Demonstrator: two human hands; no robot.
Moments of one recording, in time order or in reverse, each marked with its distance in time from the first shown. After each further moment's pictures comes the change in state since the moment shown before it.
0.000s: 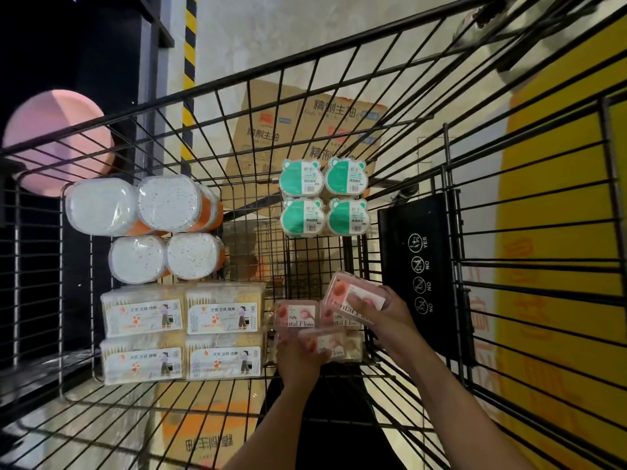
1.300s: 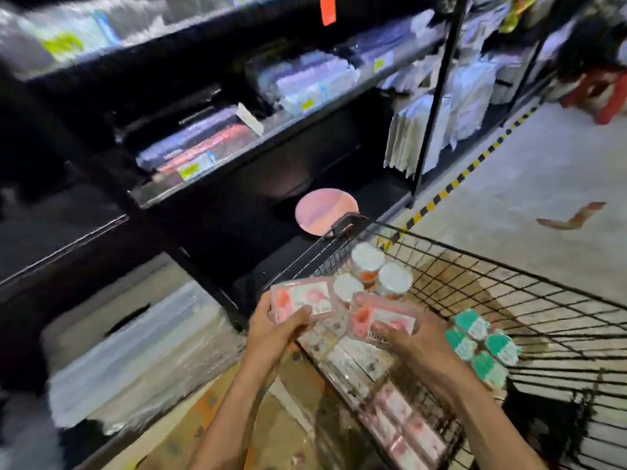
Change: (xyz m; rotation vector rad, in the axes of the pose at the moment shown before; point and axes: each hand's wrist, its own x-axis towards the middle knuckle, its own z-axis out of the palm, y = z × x) left_hand -0.301 -0.011 -0.273 -1.338 0.698 0.389; right_hand -0.215 -0.090 0.169 -0.735 -0.825 -0.493
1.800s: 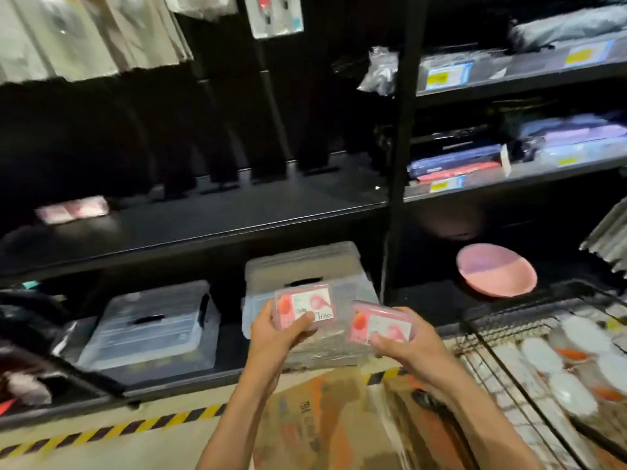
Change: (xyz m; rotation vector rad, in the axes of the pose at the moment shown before) left_hand -0.165 0.041 -0.337 -0.137 0.473 0.192; right_hand -0.061 -0.002 0.351 -0.173 -0.545 -0.116
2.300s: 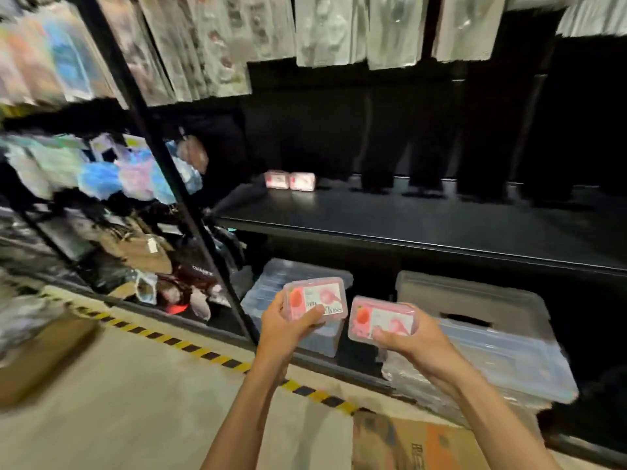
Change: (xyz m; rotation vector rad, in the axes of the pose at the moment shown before) left_hand -0.008 0.041 -0.348 -0.072 0.476 0.103; right_hand 0.082 -0.015 0.365 -0.122 -0.476 -0.005
